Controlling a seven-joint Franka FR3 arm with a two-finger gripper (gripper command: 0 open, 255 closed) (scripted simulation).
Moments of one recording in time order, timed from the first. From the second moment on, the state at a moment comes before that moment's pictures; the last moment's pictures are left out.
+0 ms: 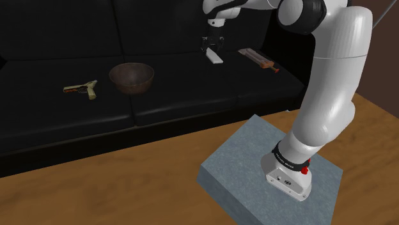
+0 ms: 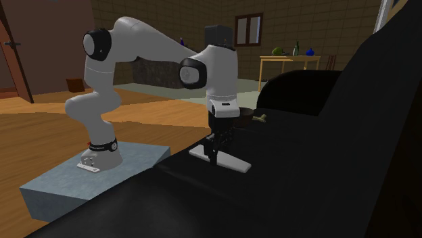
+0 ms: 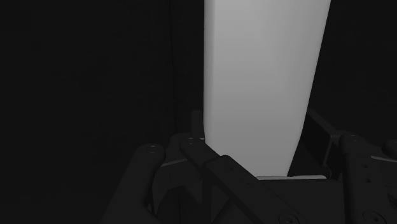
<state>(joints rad) -0.19 0.44 -0.15 -1.55 0.06 1.99 0.07</state>
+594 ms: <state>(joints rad) -0.19 0.42 -0.15 -1.47 0.06 1.88 0.08</state>
